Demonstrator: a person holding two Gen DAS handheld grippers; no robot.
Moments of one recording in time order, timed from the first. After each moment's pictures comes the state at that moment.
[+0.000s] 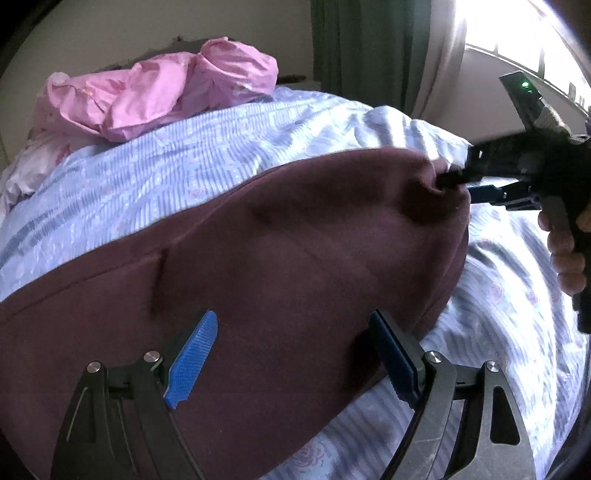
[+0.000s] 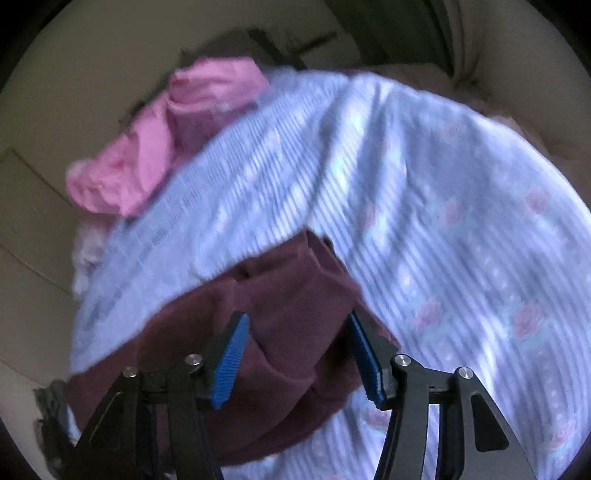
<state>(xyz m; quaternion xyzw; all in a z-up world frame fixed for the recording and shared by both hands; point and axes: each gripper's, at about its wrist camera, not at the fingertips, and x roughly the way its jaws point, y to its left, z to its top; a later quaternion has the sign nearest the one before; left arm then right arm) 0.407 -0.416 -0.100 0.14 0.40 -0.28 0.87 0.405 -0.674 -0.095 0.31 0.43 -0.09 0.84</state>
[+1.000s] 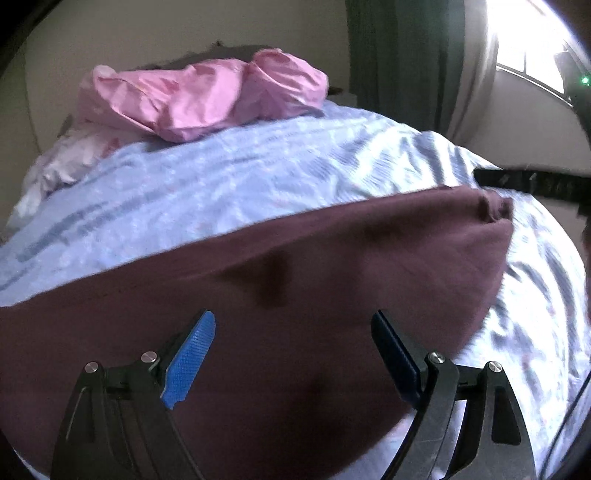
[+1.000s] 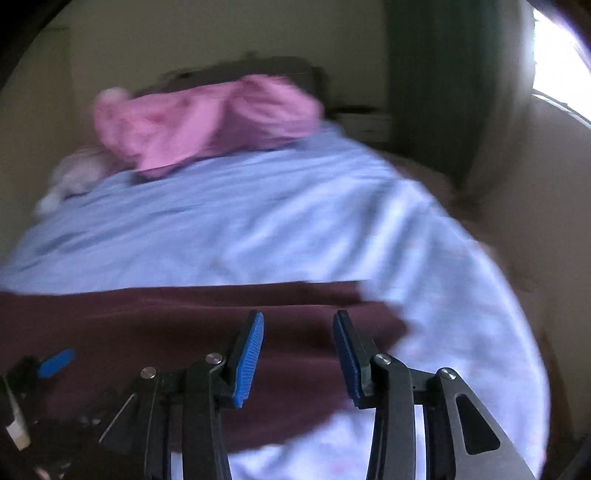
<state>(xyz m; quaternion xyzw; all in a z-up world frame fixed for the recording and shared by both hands) 0.426 -0.345 -0.067 0.12 0.37 -0.21 0.90 0.399 -0.563 -0.018 0.08 0.38 -0.10 0.92</state>
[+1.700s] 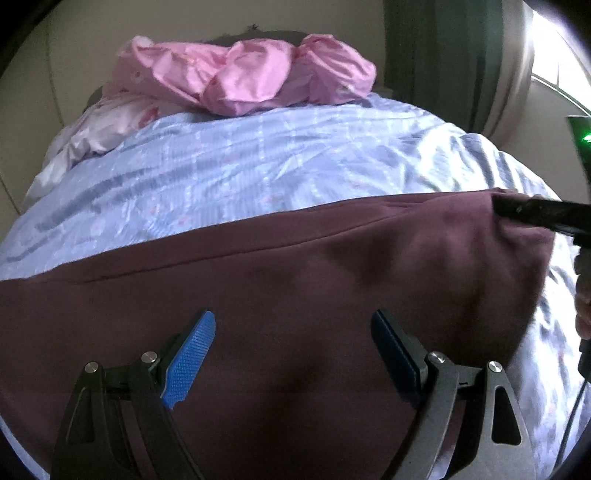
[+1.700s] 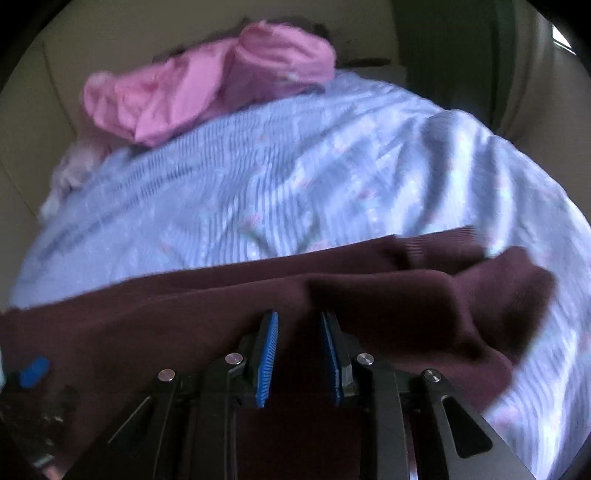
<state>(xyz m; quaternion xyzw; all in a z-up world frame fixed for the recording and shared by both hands) 0.447 -0.295 -0.076 0.10 0.40 -0.18 0.90 0.437 -0.551 -0.080 0.16 0.42 -0.09 0.89</state>
